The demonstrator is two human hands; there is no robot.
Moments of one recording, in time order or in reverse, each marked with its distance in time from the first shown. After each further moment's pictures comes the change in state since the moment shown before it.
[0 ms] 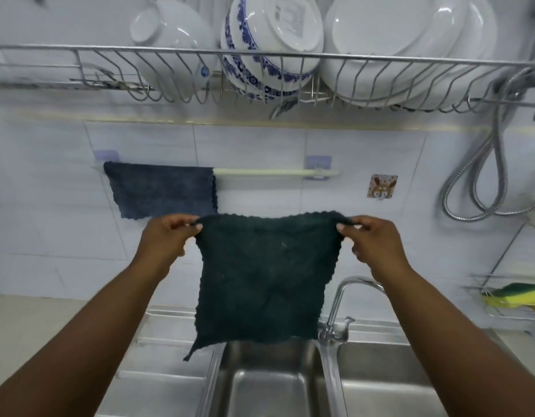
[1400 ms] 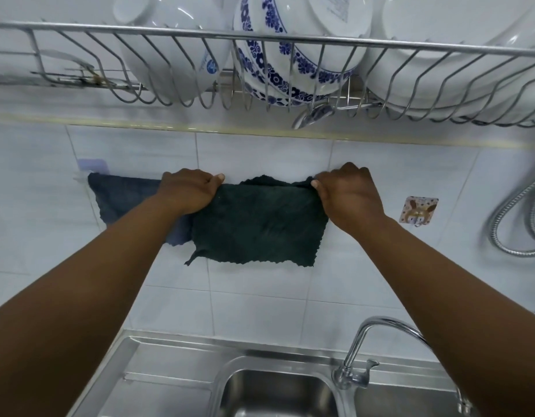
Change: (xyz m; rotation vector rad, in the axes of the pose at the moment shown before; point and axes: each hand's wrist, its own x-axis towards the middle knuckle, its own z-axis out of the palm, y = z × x) left_hand 0.168 0.048 0.034 1.108 -0.187 0.285; right_hand 0.117 -0.063 0.086 -1.133 0.134 -0.890
